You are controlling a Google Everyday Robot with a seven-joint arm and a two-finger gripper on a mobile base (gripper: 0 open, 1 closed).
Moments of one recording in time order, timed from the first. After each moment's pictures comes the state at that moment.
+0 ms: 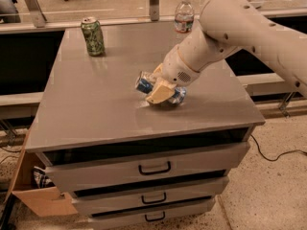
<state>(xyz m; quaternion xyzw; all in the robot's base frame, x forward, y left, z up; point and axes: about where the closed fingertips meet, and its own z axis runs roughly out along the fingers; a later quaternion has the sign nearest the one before) 0.568 -0.007 0.844 -0.67 0.67 0.18 0.27</state>
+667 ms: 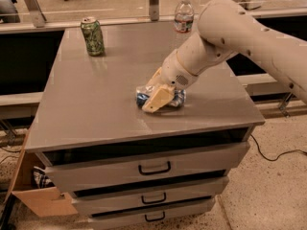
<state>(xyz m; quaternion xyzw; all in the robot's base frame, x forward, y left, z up) 0.569 0.002 0.831 -0.66 0.68 0.20 0.26</state>
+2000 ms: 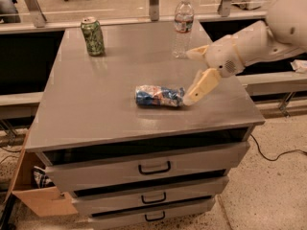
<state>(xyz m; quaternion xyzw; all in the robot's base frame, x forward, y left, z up) 0.588 -0.083 0.882 -0.59 0.68 0.26 0.35</state>
